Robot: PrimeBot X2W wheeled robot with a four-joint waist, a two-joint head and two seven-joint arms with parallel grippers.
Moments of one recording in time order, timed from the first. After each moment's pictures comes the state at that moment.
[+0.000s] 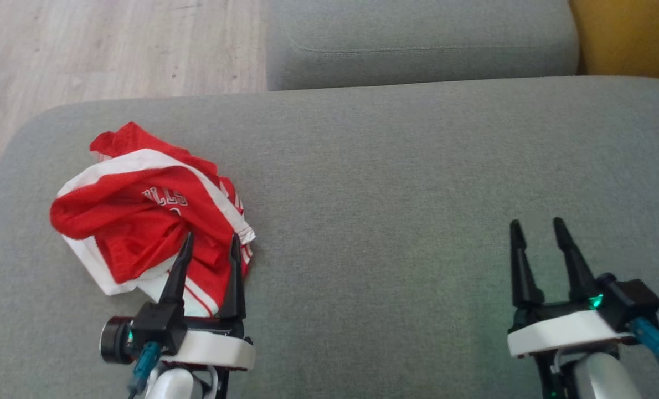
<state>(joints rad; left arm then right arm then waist) -0.08 0.06 -0.27 0.25 -0.22 0.06 -0.25 -0.01 -0.04 0.05 0.20 0.19 0.13 -0.25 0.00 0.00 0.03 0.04</state>
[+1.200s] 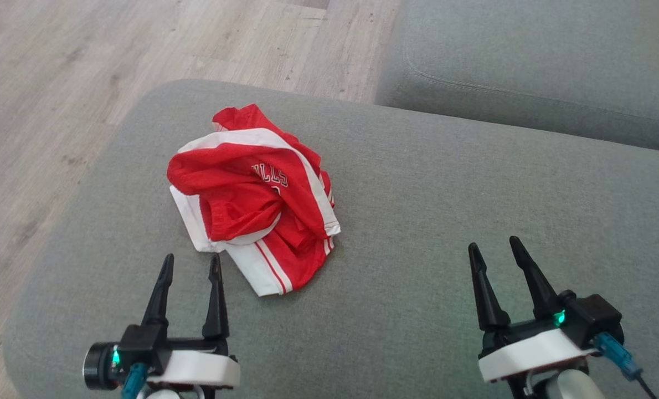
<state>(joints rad) -0.01 0.05 -0.21 0.23 -0.18 0.07 -0.25 0.03 -0.04 0.17 0.20 0.19 0.13 -0.25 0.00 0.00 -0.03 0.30</state>
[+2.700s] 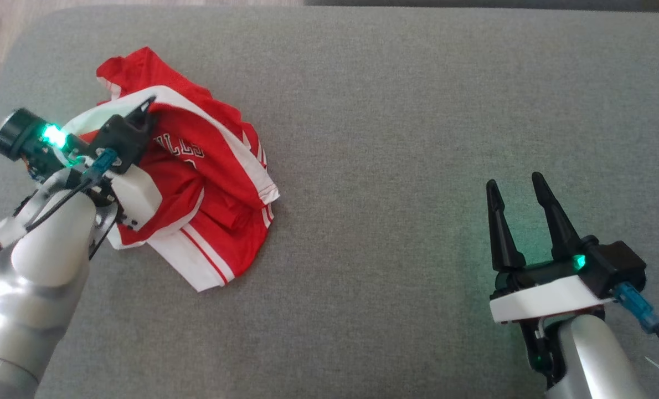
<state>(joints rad) -0.80 0.42 -0.64 0.75 -0.10 -0.12 -0.09 -0.12 -0.05 0.12 0.18 0.15 0.13 -0.25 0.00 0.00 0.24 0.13</state>
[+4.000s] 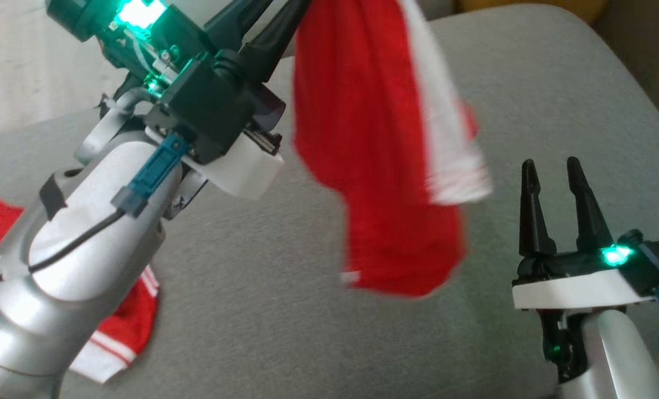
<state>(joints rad) -0.89 0.39 -0.67 -0.10 -0.16 -0.03 0.06 -0.11 -0.04 0.07 0.10 0.27 0.13 -0.25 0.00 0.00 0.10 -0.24</state>
